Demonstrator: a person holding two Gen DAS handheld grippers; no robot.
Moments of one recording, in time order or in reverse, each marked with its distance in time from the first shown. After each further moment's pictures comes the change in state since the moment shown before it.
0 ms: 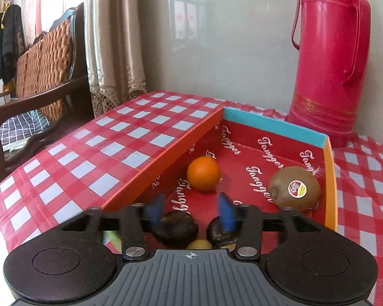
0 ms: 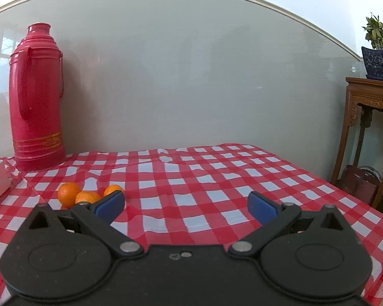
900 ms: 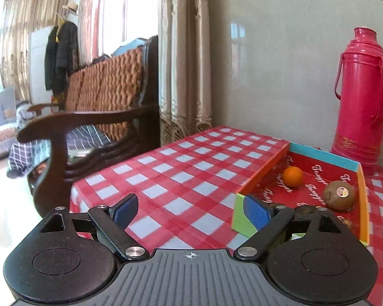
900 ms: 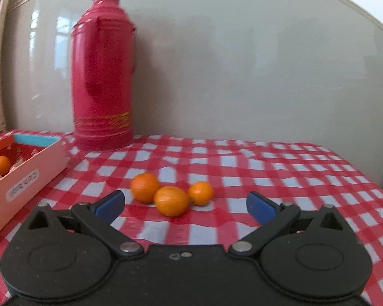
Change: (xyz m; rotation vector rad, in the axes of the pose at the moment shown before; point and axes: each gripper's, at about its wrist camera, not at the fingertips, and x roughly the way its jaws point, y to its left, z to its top) left arm -0.086 0.094 -0.047 -0.098 -0.197 0.184; right arm 0.032 0.068 0.012 -0.132 0.097 0.295
